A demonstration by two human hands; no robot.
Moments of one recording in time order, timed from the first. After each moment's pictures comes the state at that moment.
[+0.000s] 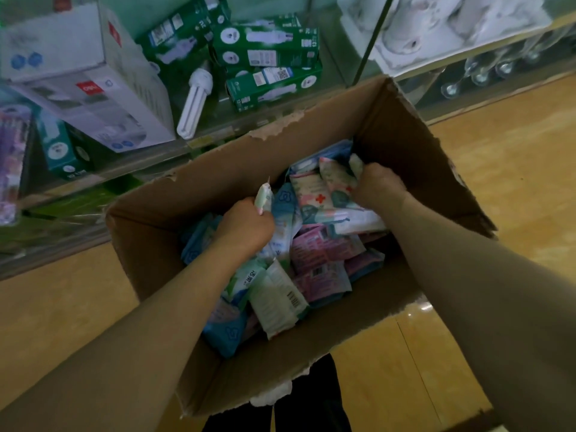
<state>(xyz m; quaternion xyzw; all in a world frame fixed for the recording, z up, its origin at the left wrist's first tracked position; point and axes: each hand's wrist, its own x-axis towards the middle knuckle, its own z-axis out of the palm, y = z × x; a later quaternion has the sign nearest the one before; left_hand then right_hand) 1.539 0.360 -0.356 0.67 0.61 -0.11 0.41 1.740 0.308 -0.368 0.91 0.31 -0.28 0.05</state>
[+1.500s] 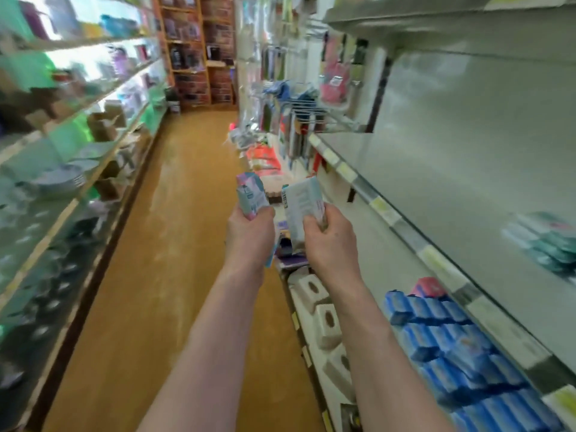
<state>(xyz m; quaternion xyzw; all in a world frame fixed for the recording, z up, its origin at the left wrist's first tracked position) 1.665 -0.211 0.062 0.67 -0.01 -0.08 0.73 1.617 -0.300 0.049 0.80 -0.21 0.29 -0.48</state>
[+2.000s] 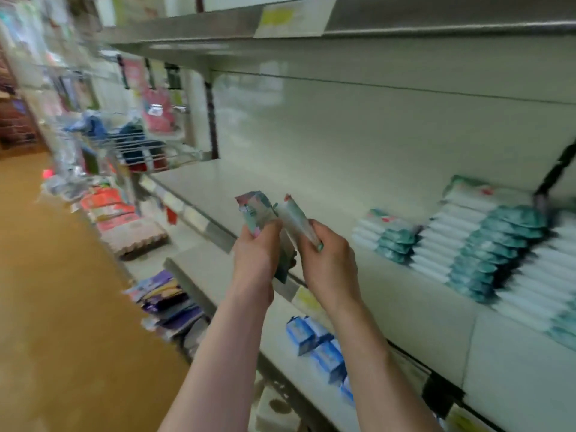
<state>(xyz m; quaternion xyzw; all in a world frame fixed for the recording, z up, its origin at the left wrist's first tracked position) 1.655 -0.444 0.084 0.58 -0.18 -0.33 0.72 1.572 -0.488 0.065 0.75 -0.41 0.41 -0.32</state>
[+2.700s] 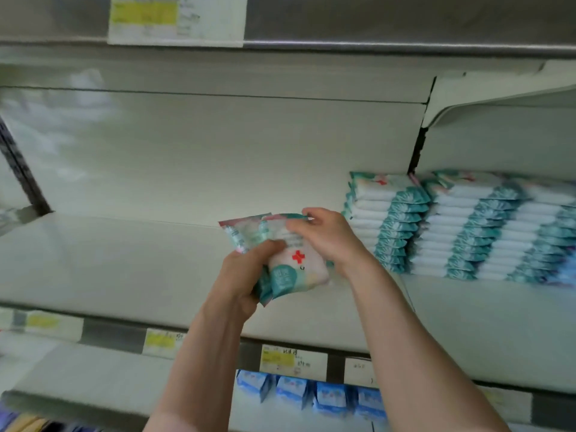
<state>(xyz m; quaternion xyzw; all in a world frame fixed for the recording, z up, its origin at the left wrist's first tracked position) 1.682 -0.553 0.076 0.45 -0.31 -0.65 0.54 1.547 -0.576 0.108 0.57 -0.58 0.43 -0.40</state>
